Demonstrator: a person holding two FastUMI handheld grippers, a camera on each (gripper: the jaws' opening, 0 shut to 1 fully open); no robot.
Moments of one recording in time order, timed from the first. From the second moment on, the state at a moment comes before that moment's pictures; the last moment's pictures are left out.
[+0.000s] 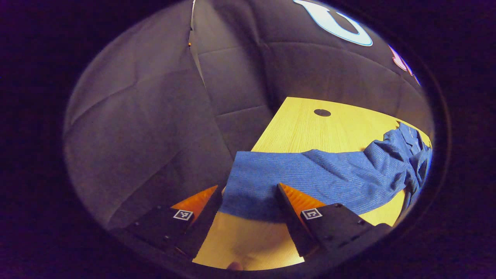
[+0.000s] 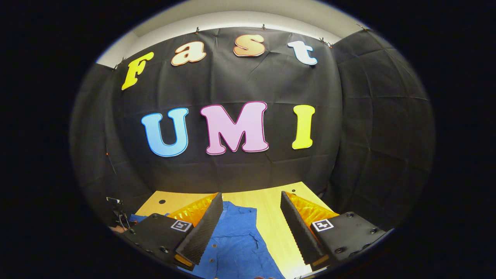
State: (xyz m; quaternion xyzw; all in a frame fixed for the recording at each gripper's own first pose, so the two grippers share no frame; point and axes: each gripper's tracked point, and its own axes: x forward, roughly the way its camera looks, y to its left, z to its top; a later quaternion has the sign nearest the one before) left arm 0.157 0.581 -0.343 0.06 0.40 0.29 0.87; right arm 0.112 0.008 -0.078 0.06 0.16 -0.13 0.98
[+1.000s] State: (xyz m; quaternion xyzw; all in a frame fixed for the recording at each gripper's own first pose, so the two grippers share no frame) left arm 0.192 0.531 -0.310 0.02 0.39 0.23 0.89; right arm 0.094 -0.010 -0.085 0.08 0.17 -0.15 0.97
